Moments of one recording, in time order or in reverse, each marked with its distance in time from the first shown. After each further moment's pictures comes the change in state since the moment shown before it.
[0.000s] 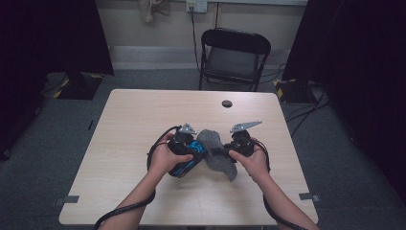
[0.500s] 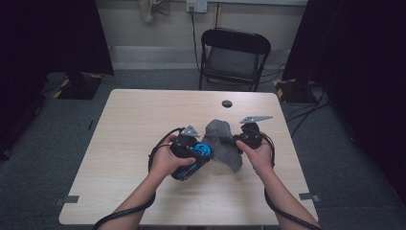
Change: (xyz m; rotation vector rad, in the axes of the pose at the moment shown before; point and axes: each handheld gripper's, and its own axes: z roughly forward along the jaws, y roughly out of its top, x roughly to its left) left arm -0.018 0.006 -0.002 -0.017 -0.058 0.032; right arm -0.027 0.006 -0.014 -0.081 -0.124 0.082
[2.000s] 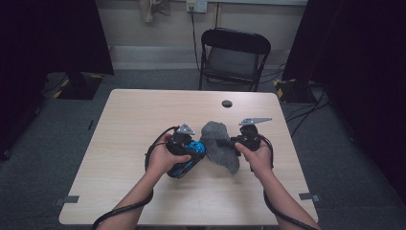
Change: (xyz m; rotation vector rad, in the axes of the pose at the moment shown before) left arm 0.019 -0.010 -0.003 0.019 0.054 -0.033; right arm 0.007 -0.003 -0.002 -0.024 0.073 0.006
